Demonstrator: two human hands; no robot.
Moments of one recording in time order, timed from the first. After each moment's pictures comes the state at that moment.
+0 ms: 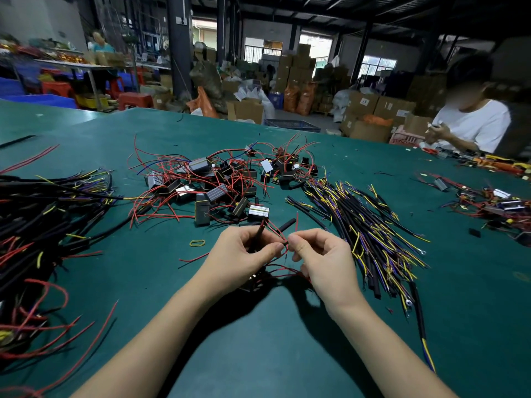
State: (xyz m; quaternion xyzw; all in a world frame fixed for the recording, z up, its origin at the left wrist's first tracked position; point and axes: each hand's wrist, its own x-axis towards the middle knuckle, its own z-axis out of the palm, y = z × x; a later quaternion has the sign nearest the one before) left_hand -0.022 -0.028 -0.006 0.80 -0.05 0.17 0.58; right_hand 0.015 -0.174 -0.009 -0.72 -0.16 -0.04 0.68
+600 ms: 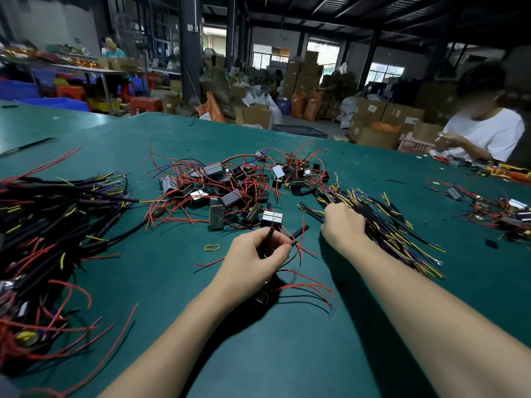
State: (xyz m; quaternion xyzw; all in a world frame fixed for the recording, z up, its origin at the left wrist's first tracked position) left_hand -0.021 -0.023 -0.013 0.79 -0.03 0.20 0.58; right_hand 0.136 -0.159 0.008 -0.99 -0.11 -0.12 -0.01
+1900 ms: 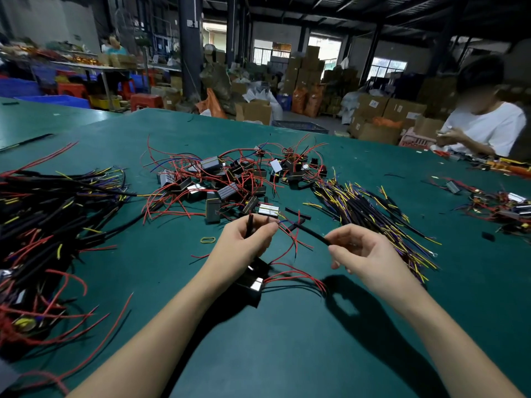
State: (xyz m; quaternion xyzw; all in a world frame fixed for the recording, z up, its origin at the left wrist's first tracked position) left_hand -0.013 -0.016 -0.019 0.68 -0.01 0.16 0.71; right_hand 0.027 -0.225 0.011 -0.78 -0.26 0.03 0.57
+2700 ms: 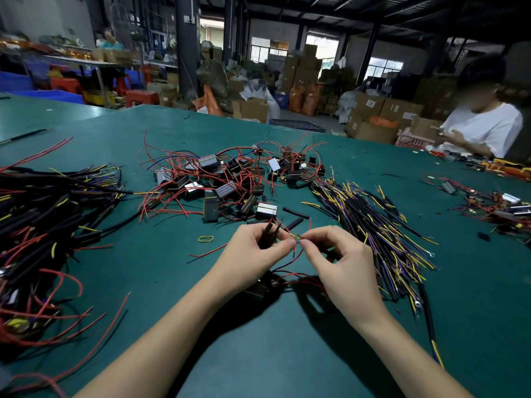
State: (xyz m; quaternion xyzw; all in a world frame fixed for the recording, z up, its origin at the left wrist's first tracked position) left_hand -0.021 -0.031 -0.011 0.77 -0.05 0.17 0.61; right_hand 0.007 -0.187 -0.005 -0.79 -0.29 -0.21 0.50
